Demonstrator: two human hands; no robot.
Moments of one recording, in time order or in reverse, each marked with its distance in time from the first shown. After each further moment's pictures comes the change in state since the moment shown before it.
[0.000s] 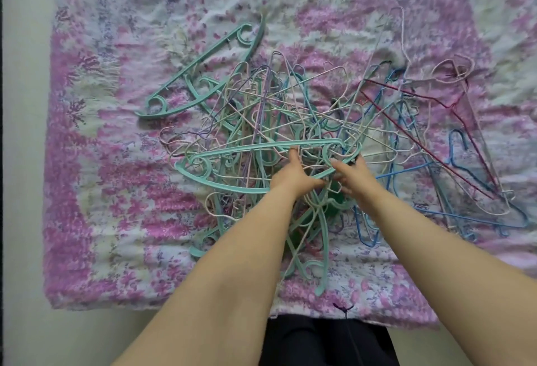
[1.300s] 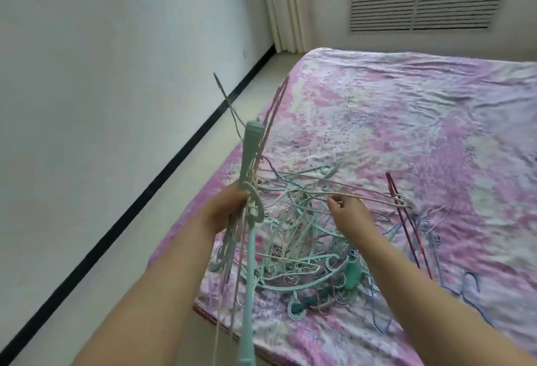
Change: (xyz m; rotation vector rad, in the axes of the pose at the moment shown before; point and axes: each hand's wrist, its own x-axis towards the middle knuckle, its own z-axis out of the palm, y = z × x) left_hand -0.418 -0.061 -0.130 -1.050 0.430 0.301; right_hand -0.335 -0.078 -0.022 -0.660 -0.007 -0.928
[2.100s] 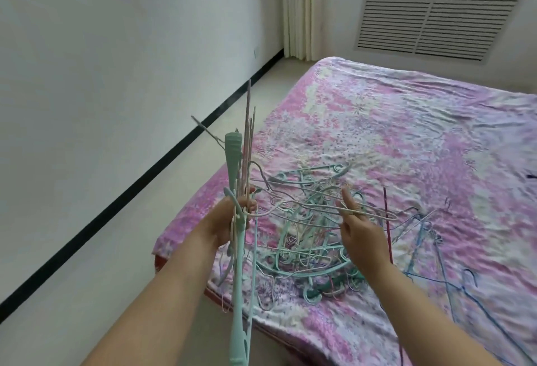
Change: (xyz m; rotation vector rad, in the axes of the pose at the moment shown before) left_hand -0.069 -0.096 -0.108 -0.463 0.028 -0.046; right_hand -0.096 -0.006 0.092 -0.389 0.261 -0.535
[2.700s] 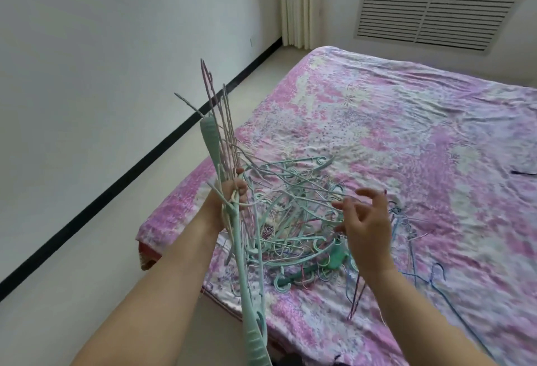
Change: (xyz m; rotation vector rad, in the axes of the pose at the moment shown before) left_hand 0.001 -0.014 0.114 -0.015 0.141 0.186; right_hand -0.014 0.041 -0.086 0.718 0.253 0.343
